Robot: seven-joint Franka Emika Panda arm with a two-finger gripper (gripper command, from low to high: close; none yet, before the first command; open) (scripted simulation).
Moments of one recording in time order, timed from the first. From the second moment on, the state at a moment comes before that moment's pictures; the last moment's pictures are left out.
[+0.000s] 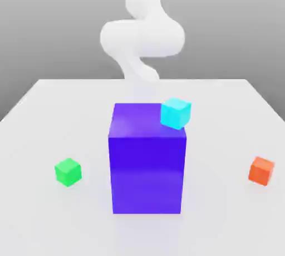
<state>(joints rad) -0.03 -0.71 -0.01 -2.28 -0.01 2.32 0.83</state>
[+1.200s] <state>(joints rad) -0.44 0.61 -0.17 -1.97 0.18 2.57 1.00</state>
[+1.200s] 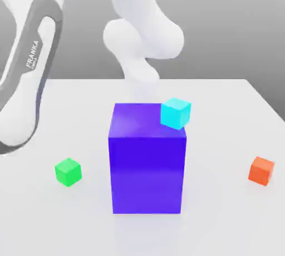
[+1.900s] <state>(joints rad) -0.34 0.26 -0.34 -2.27 -0.15 2.54 0.99</state>
